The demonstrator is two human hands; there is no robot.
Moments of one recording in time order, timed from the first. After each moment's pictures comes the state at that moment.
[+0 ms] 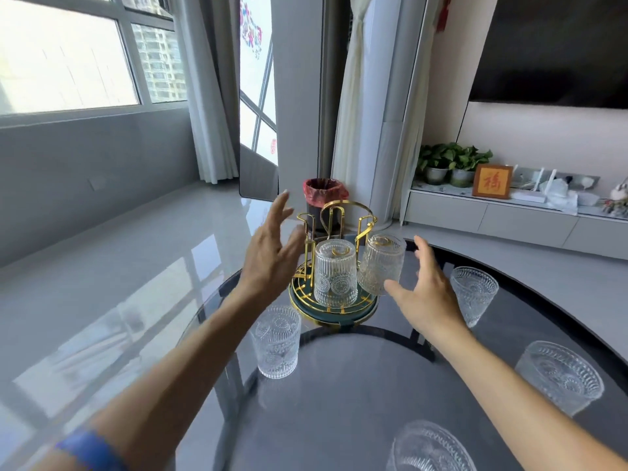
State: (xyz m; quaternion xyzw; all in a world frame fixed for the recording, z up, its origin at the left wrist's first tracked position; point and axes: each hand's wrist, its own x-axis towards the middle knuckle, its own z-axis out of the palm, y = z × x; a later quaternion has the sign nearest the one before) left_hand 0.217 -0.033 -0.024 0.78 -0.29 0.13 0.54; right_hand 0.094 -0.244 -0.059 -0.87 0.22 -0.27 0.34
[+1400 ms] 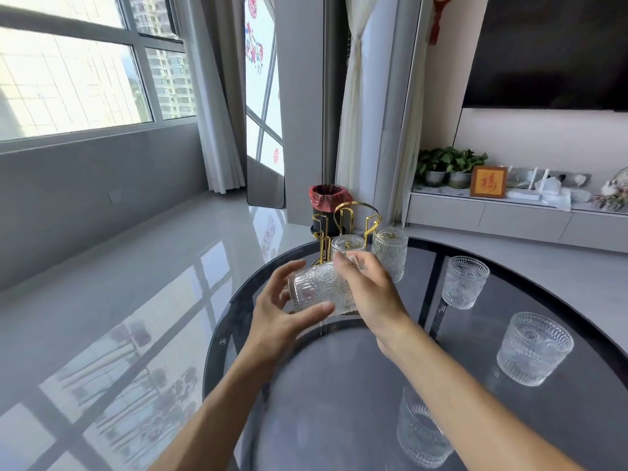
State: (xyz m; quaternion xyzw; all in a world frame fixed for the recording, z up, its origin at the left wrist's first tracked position) left_hand 0.116 0.041 -0.058 0.64 -0.28 -0.03 0.71; right_hand 0.053 -0.100 -0.005 -0.76 0.17 -0.20 0.60
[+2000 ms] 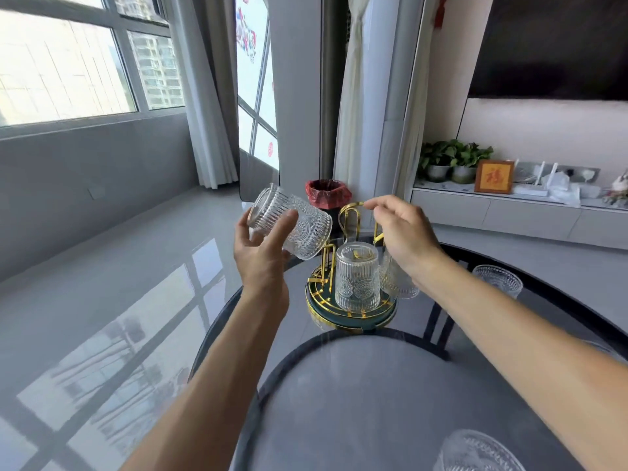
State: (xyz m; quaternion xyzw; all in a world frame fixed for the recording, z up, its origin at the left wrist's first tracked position) left_hand 0.222 -0.011 -0.014 0.46 -0.09 0.00 0.88; right_hand 0.146 -0.175 0.033 -0.82 0.15 -0.31 0.46
